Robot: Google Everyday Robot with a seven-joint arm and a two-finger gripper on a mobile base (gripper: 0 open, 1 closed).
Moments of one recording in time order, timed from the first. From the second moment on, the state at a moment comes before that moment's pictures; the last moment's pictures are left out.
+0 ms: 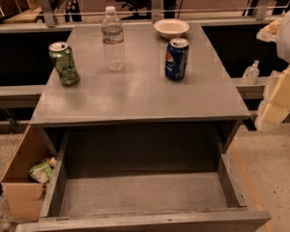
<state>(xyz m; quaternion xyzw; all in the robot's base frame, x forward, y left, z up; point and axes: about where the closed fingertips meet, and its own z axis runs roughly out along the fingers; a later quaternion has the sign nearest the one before) 0.437 -0.210 0.997 -0.60 0.77 -0.06 0.19</state>
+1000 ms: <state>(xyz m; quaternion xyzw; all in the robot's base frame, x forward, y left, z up) 0.426 -0.233 1.003 -0.64 0.76 -0.09 0.11</state>
